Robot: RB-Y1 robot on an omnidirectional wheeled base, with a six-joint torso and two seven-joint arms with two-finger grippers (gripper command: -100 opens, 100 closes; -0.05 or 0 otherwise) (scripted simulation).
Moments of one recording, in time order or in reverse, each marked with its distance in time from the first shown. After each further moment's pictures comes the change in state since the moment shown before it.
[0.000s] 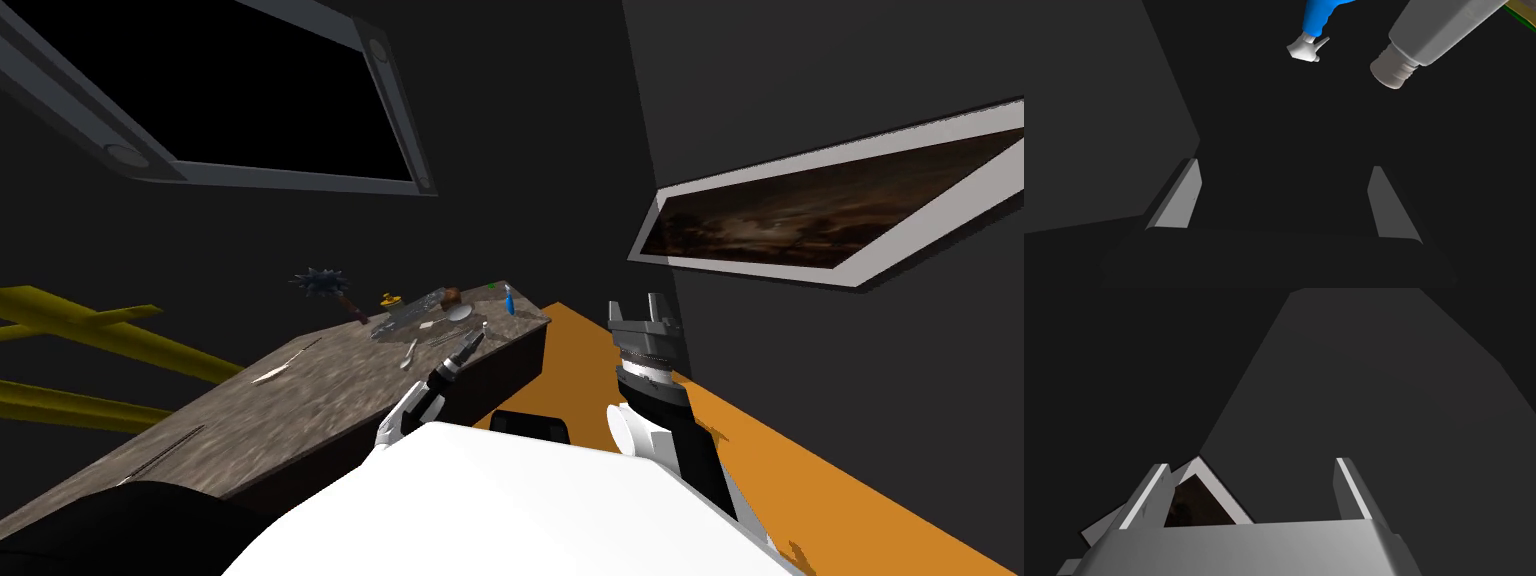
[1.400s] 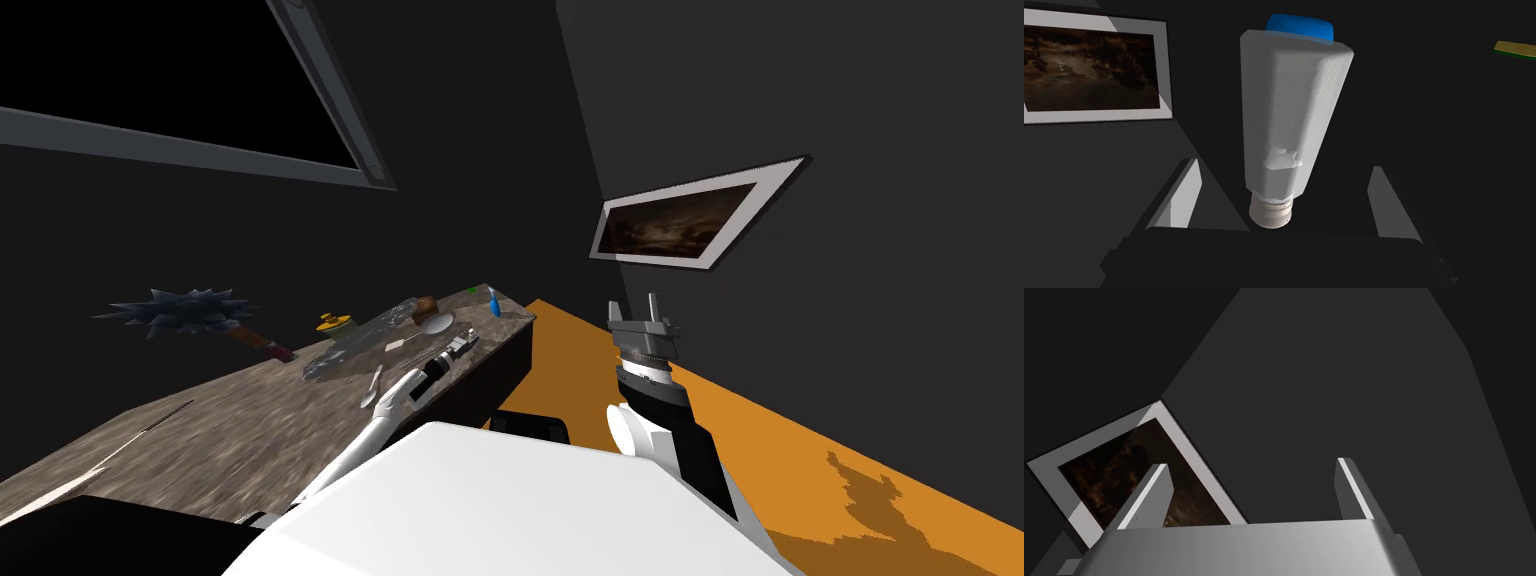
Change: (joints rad) left arm -0.141 0.171 -0.027 0.228 -0.100 0.152 -0.156; right arm 0.000 0.000 0.000 0.000 0.000 0.000 0.000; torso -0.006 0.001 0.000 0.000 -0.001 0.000
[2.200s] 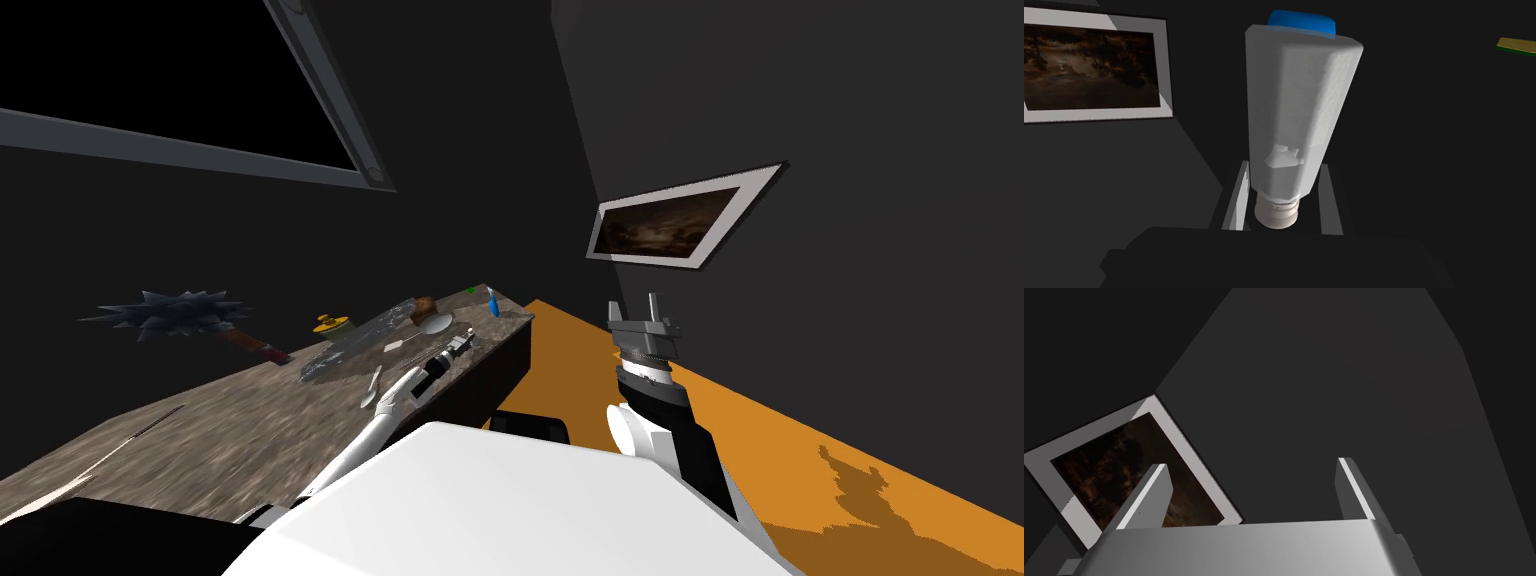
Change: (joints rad) left arm -0.019 -0.005 0.005 0.018 0.001 0.012 -0.001; right arm 0.000 0.000 0.000 0.000 0.000 0.000 0.000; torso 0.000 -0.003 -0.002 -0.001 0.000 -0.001
